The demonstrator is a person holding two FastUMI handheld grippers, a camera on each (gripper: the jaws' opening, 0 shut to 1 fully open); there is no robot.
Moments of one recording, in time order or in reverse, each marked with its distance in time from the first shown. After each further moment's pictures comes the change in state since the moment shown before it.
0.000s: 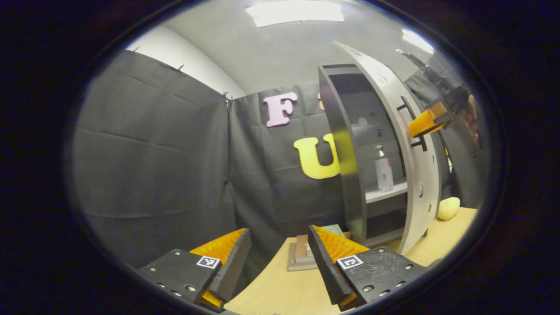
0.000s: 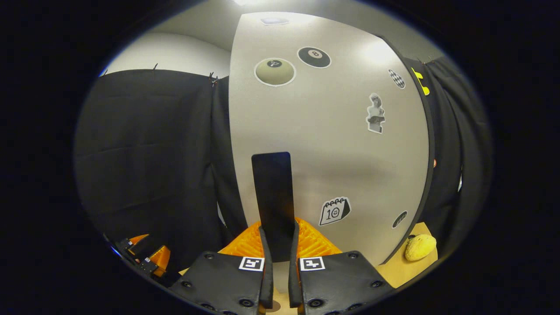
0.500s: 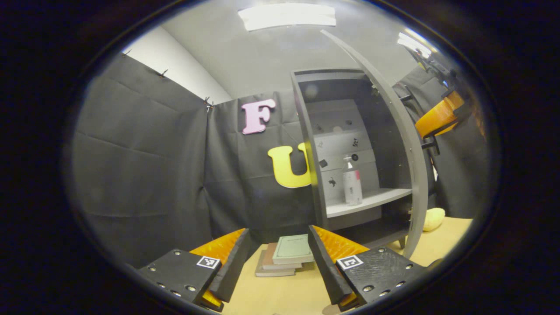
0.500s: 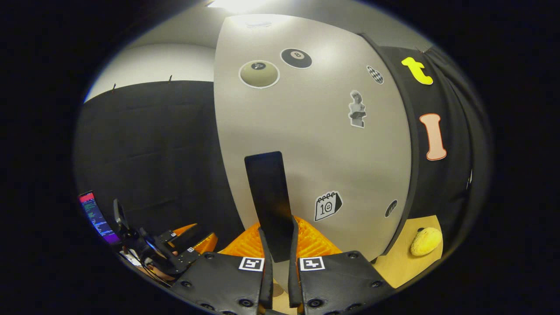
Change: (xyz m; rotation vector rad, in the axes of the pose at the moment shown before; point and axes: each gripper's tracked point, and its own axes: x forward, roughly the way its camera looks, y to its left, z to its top) left arm 0.006 -0.118 0.031 -0.032 -0.034 -0.097; right arm -0.027 -0.027 -0.004 0.060 0.031 0.191
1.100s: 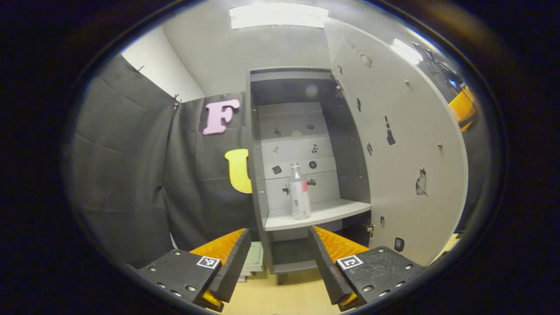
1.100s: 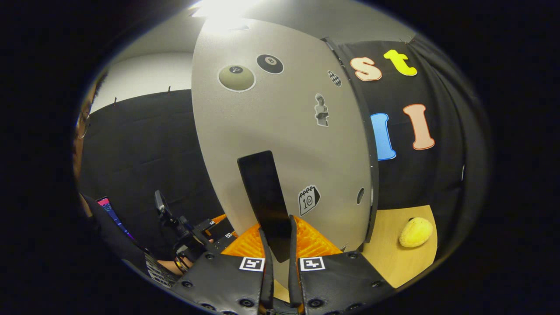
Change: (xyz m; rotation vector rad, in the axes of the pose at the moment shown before) left arm 0.038 -0.146 0.019 -0.055 -0.010 -0.180; right arm -0.065 -0.058 0.002 0.040 0.009 0.003
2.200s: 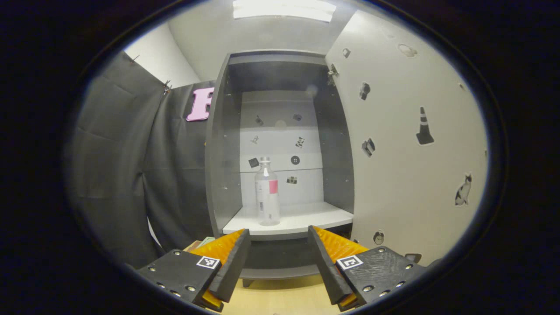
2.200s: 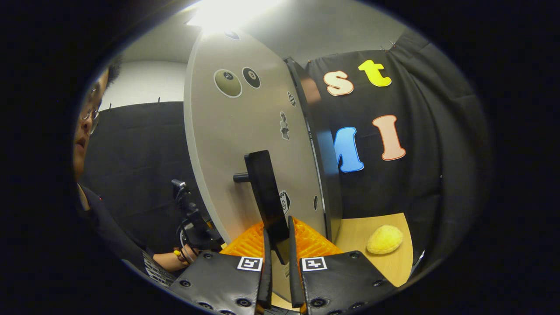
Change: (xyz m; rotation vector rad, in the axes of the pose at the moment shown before) left arm 0.084 -0.067 -0.002 -0.065 0.087 -0.012; right arm -0.069 -0.090 0.004 0.008 -0.083 -0.075
